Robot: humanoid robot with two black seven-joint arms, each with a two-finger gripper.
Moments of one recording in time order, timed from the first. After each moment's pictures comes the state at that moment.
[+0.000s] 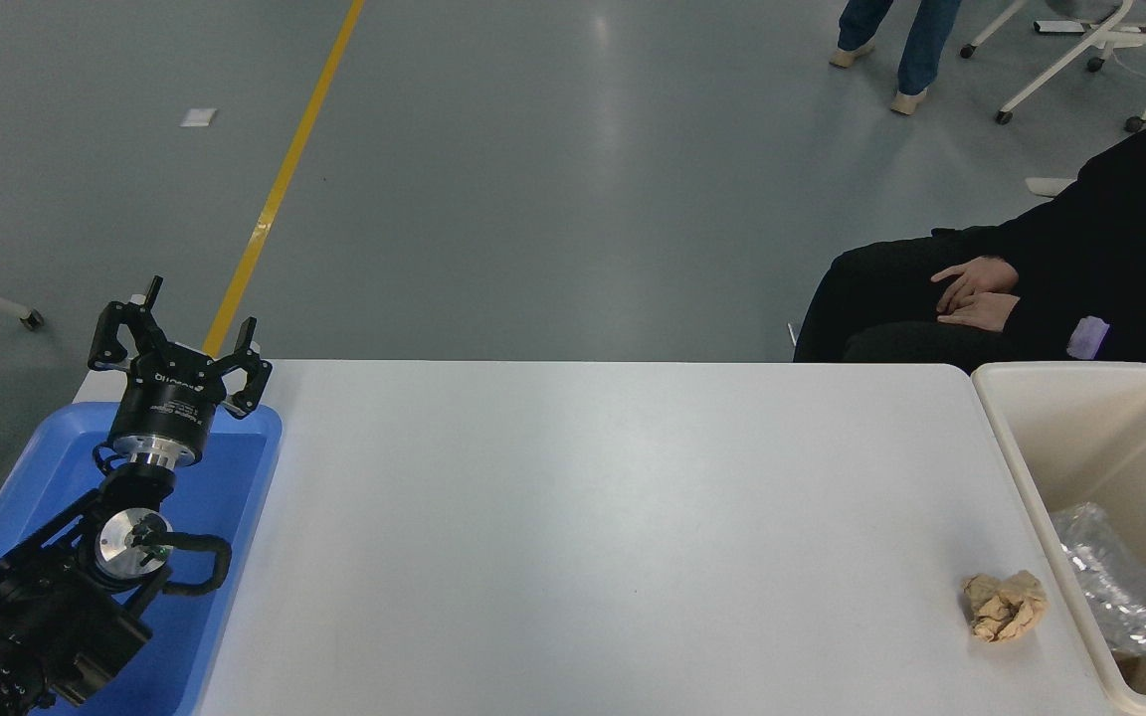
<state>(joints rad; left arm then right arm) -0.57 0.28 -0.89 -0.47 -0.07 -0.58 -0.49 0.63 -0.56 -0.66 0.21 0.31 -0.09 -0.09</state>
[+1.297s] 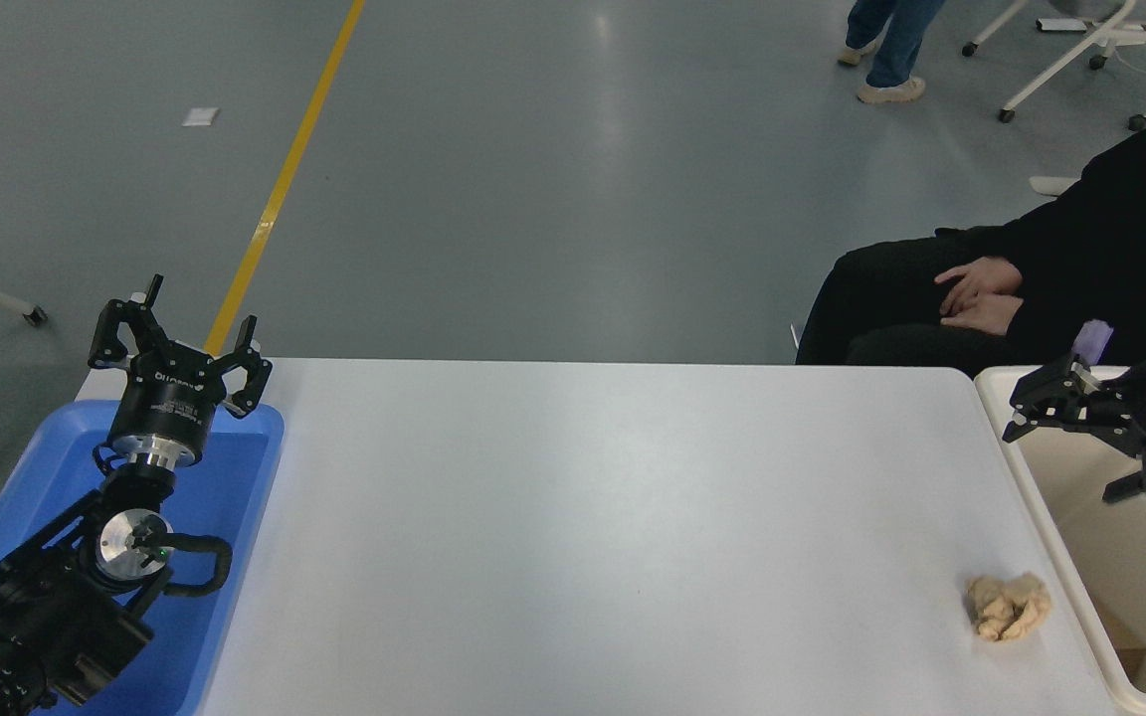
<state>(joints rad) -0.57 0.28 -0.89 -0.47 -0.07 -0.58 -0.49 2.08 -0.53 -1.43 1.27 0.05 0.74 -0.09</state>
